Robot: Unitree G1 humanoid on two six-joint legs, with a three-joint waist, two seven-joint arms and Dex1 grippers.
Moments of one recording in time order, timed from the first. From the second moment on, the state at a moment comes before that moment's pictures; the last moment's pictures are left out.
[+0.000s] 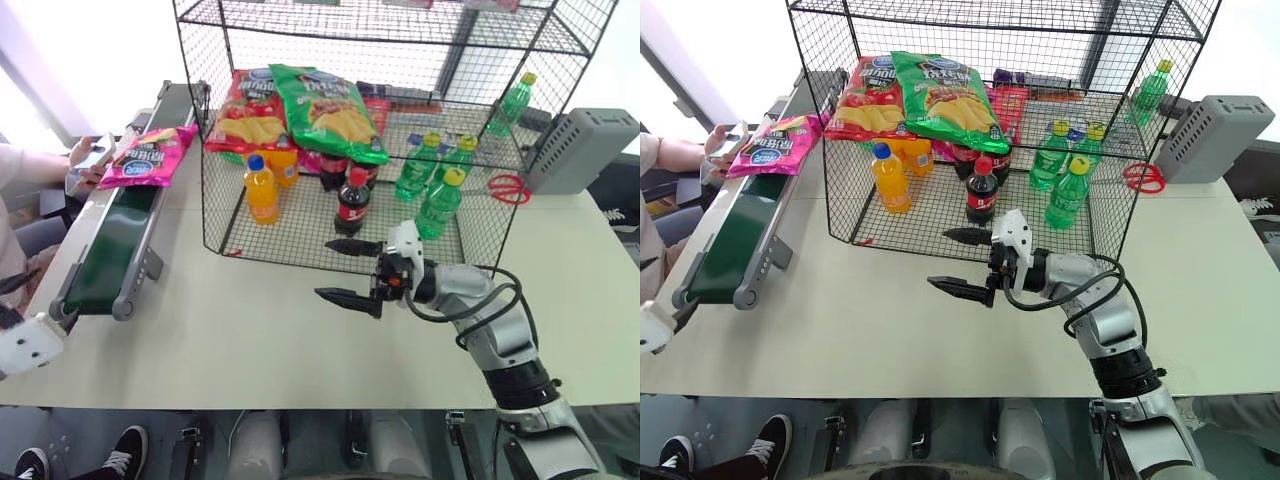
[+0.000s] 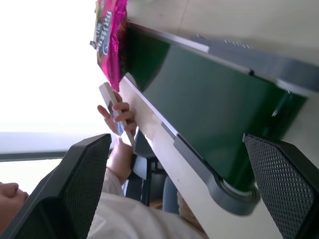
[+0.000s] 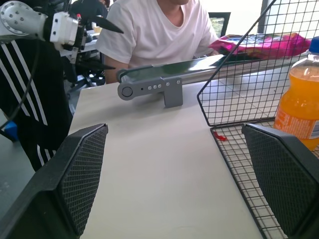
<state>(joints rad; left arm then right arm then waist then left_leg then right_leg) 0.44 0.91 0.65 0.20 0.26 -0.63 -0.46 -0.37 -0.41 0.16 -0.11 0.46 0.28 1.04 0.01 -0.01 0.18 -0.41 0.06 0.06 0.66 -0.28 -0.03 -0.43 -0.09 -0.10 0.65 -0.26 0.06</state>
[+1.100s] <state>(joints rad) 0.37 0.96 0.56 0.26 0.30 -0.66 -0.37 -0.40 -0.41 0.13 -0.11 0.50 0.32 1.03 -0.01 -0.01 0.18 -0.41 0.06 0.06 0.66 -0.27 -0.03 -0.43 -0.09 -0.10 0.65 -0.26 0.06</state>
